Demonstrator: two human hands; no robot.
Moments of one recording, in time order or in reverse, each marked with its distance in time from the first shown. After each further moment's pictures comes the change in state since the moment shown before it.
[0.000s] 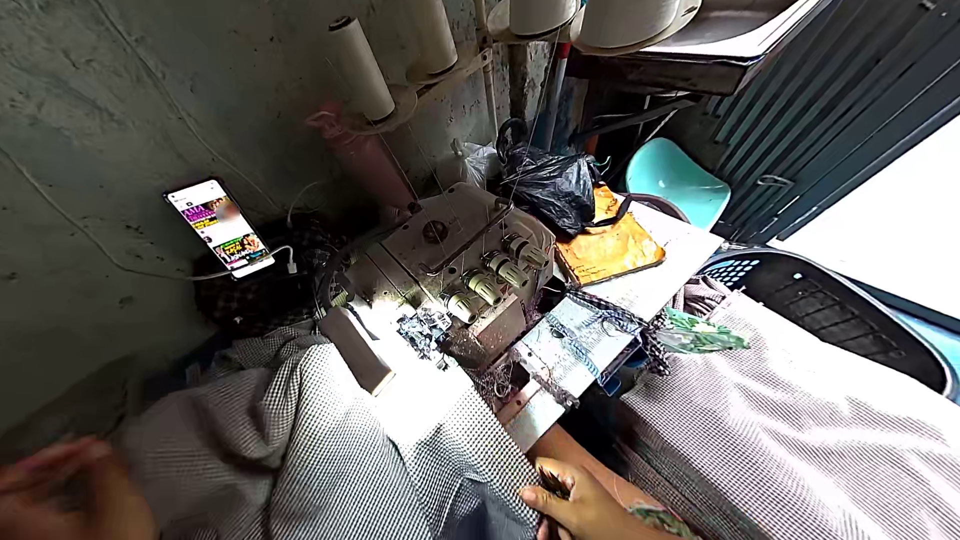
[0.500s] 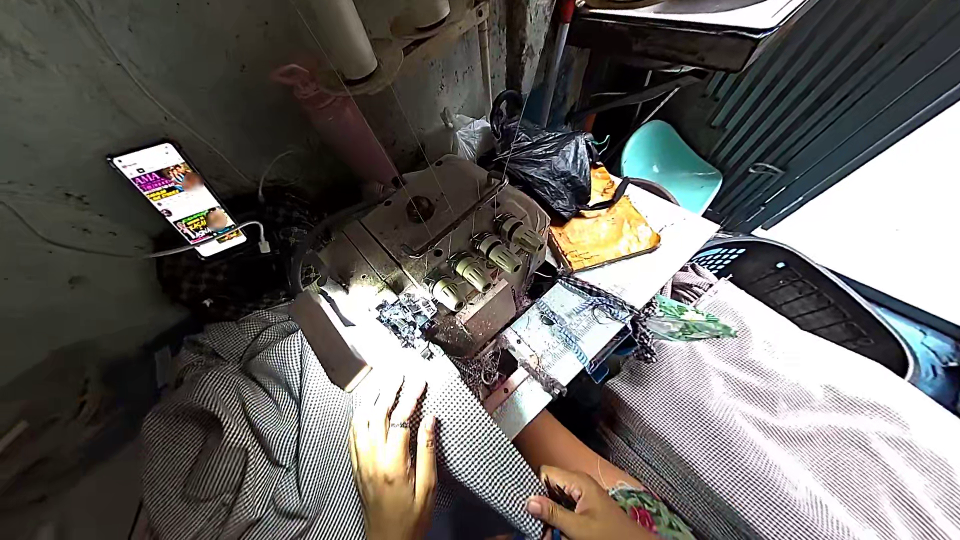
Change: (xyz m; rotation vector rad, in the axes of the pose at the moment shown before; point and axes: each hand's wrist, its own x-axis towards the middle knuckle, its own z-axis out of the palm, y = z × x) left_hand -0.126 0.200 0.143 -0.136 -0.278 0.148; right_hand -0.020 0.026 -0.012 -0.012 -0.019 -0.053
